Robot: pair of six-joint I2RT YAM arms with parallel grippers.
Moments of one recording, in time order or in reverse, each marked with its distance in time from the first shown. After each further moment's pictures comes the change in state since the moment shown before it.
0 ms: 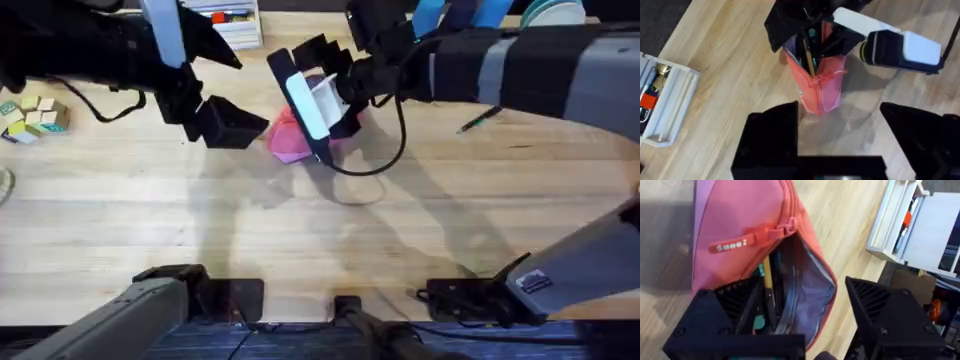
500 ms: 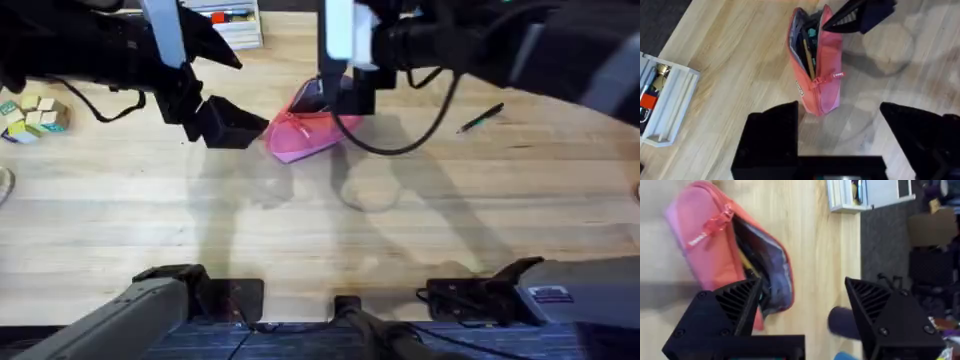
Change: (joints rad) left arm 0.000 0.000 0.000 0.000 0.000 0.000; right arm -0.063 -0.244 -0.001 -0.102 0.008 0.423
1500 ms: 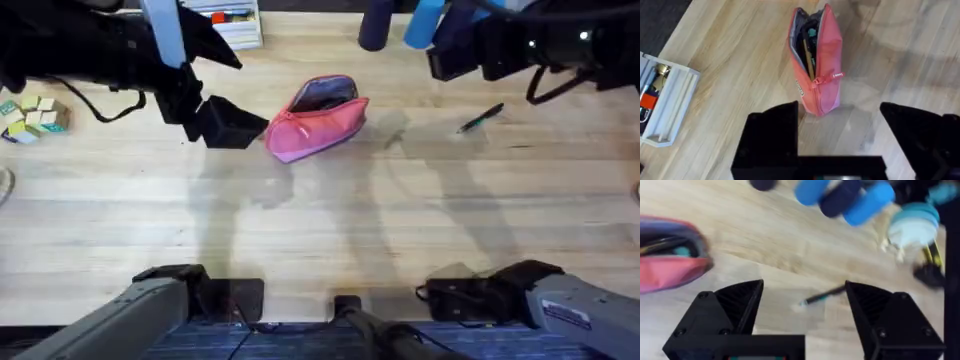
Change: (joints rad) left arm 0.000 0.000 0.000 0.000 0.000 0.000; right arm -0.176 -0.365 0.000 -0.420 0.614 1.008
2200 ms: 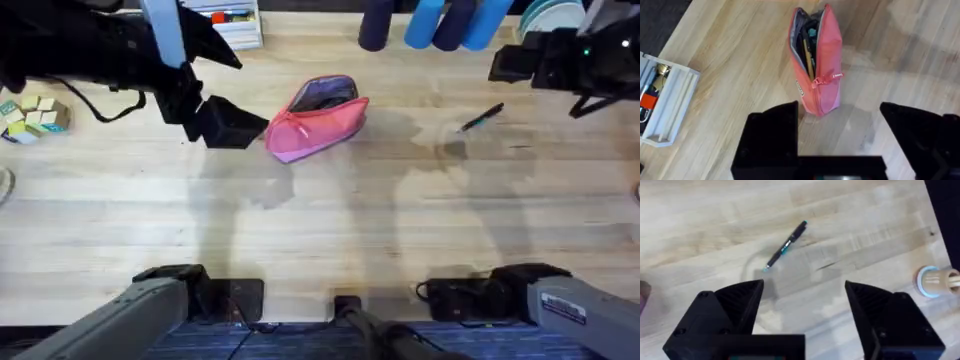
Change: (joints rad) left arm 0.000 0.000 0.000 0.000 0.000 0.000; right arm -0.240 0.000 0.000 -0.226 0.116 0.397
